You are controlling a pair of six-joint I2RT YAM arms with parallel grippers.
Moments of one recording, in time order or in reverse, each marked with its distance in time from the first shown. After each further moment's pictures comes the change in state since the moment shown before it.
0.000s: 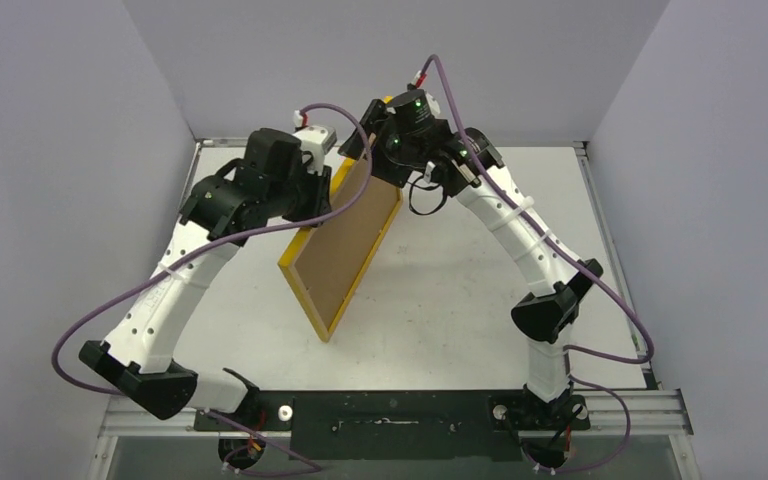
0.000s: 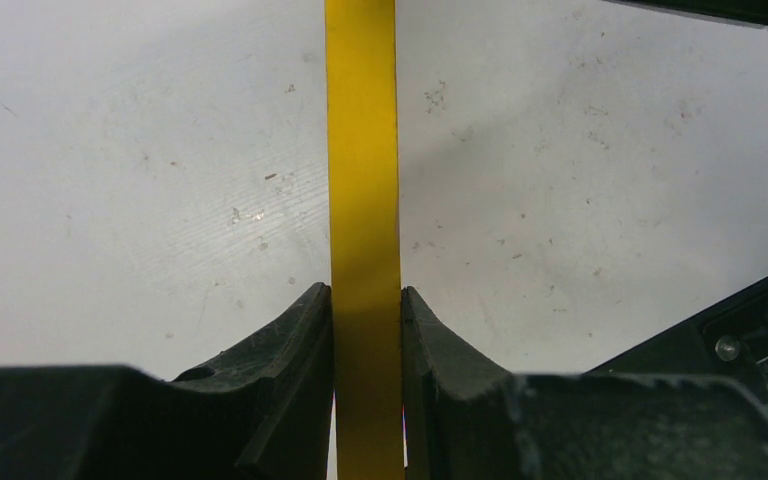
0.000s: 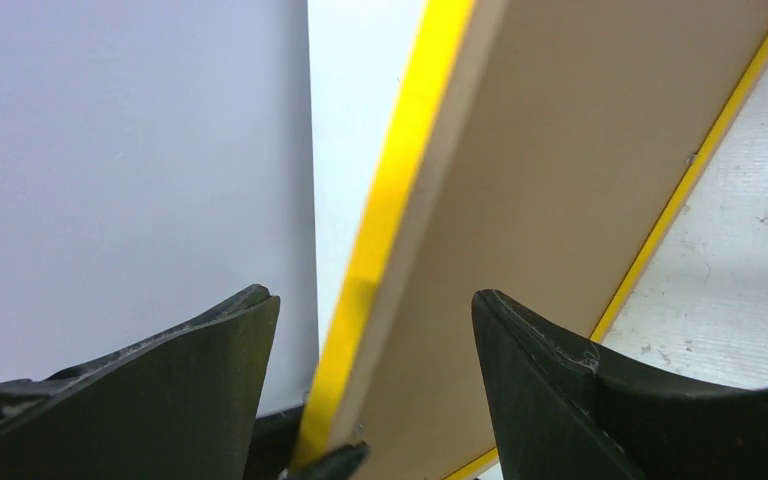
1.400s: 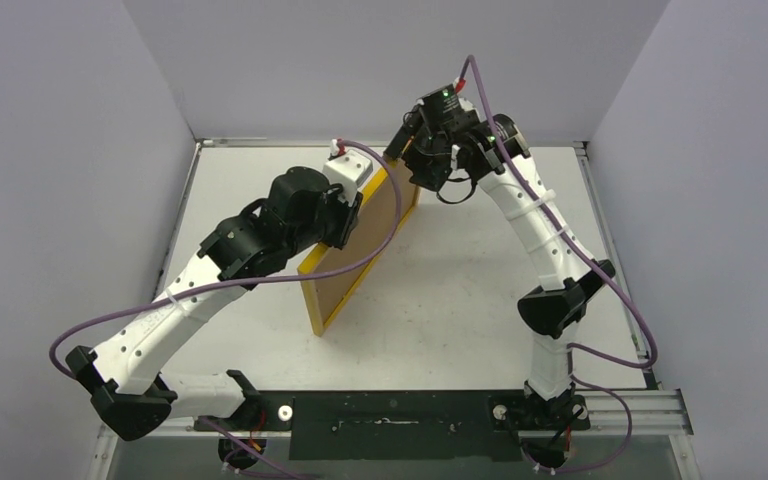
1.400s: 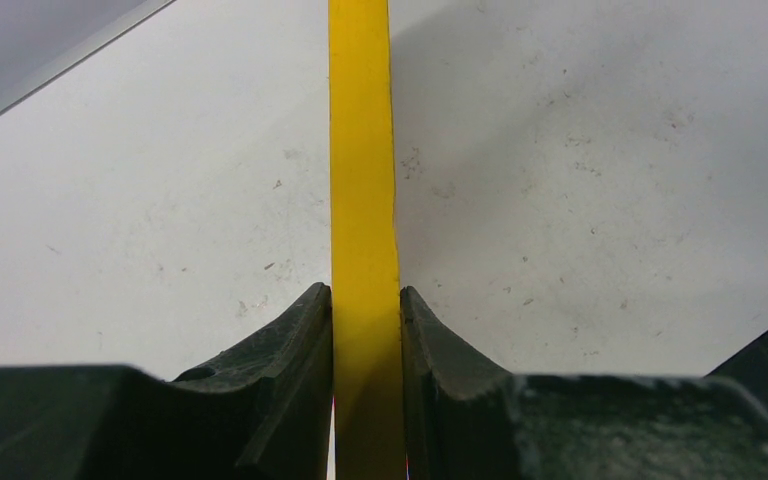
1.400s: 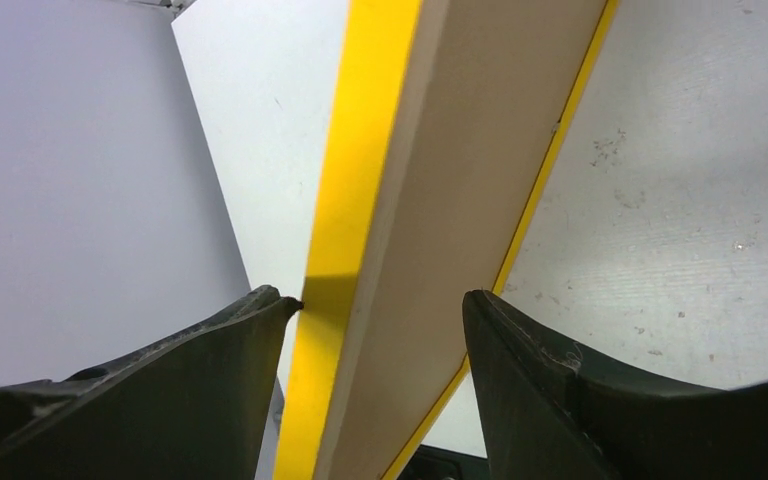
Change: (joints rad) left arm -0.302 -0.131 -0.246 0.312 -0.240 0.108; right arm -0.105 0.005 0.067 -0.285 0.030 0.054
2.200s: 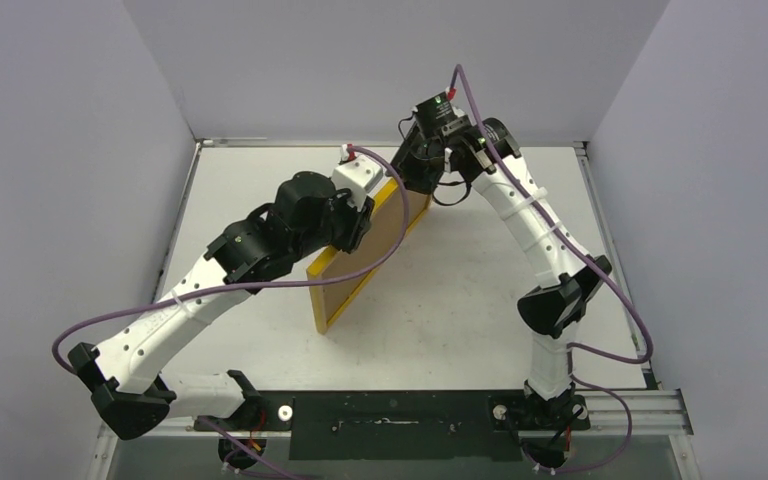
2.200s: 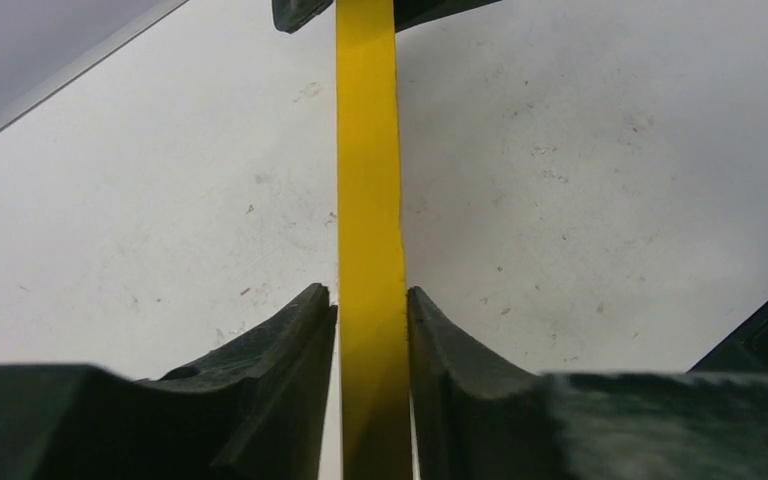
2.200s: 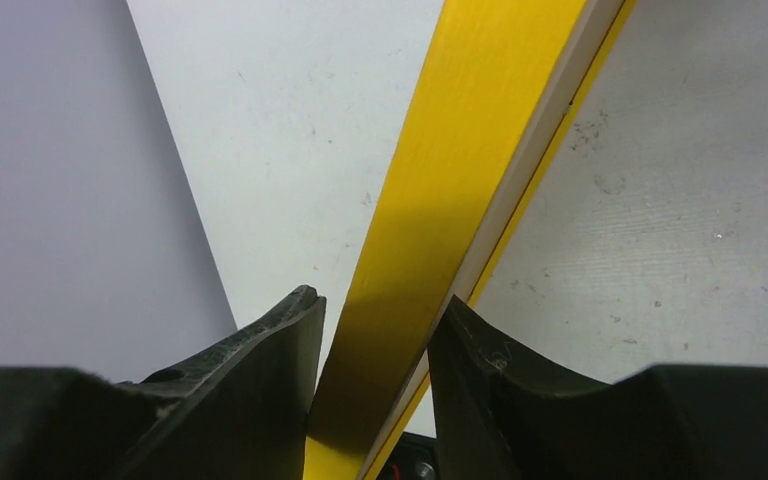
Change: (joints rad) left arm -0.033 -0.002 -0.034 0.072 0.024 0.019; right arm -0.002 0.004 -0.076 0.029 -0.041 -0.041
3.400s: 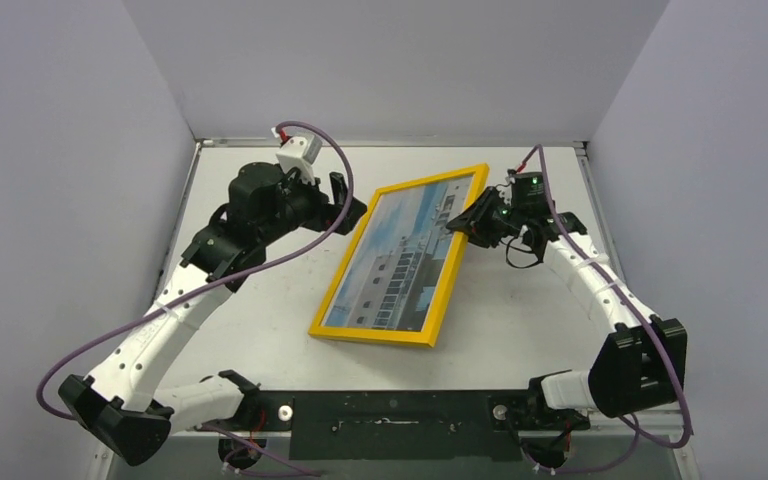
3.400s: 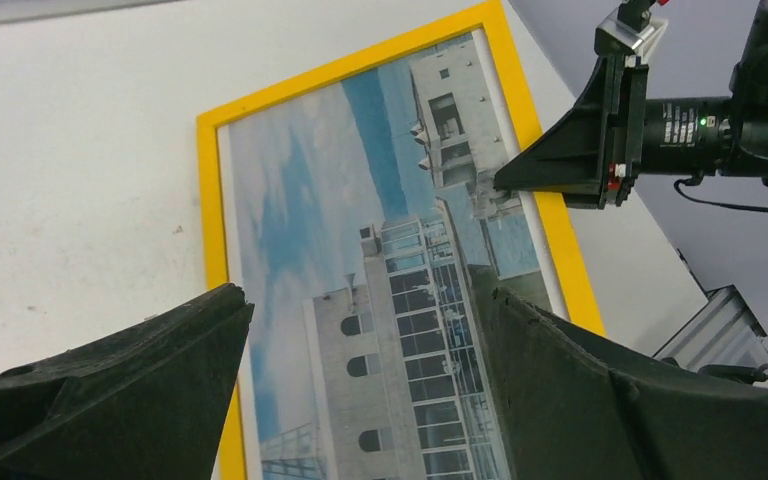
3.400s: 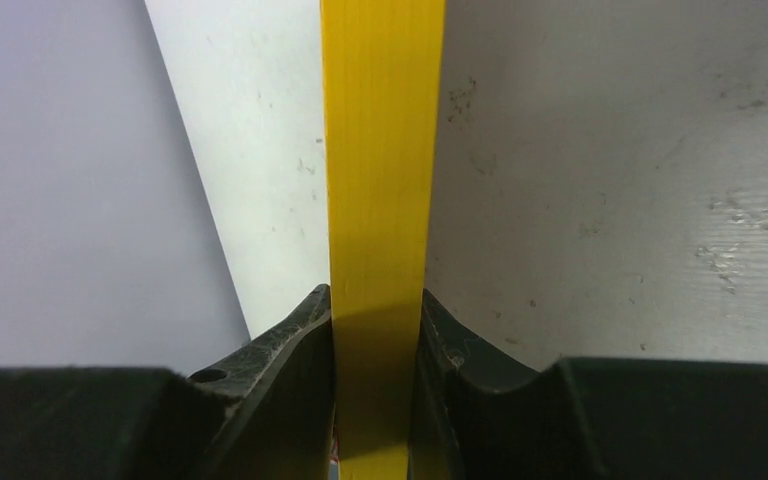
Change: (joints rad) left arm 0.262 -0.113 -0.172 0.243 0.273 -0.292; right arm -0.402 -0.573 -1.169 0.655 -0.447 -0.151
